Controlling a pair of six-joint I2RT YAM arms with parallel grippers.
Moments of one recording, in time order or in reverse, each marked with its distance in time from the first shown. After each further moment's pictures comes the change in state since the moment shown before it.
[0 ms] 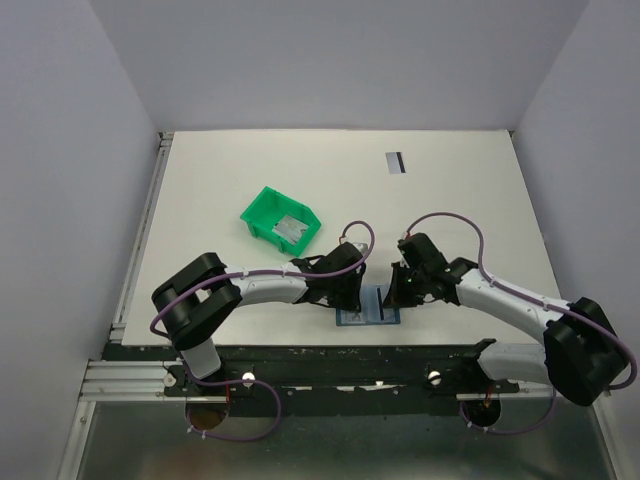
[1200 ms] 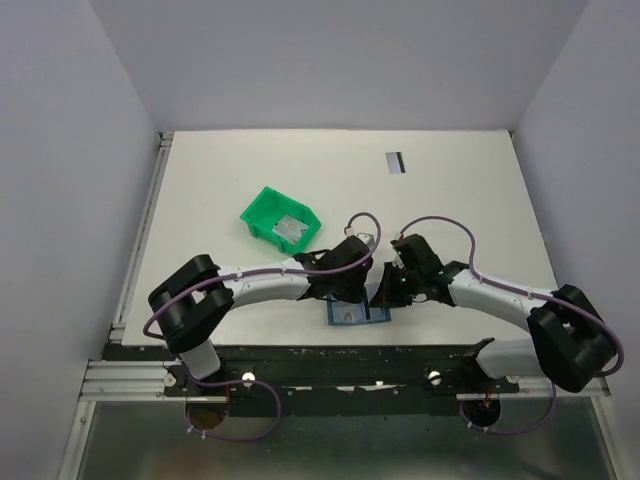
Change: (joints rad) left arm -0.017 -0.048 0.082 -0.082 -0.105 0.034; right arm -0.001 0.092 -0.052 0.224 -0.126 0.061
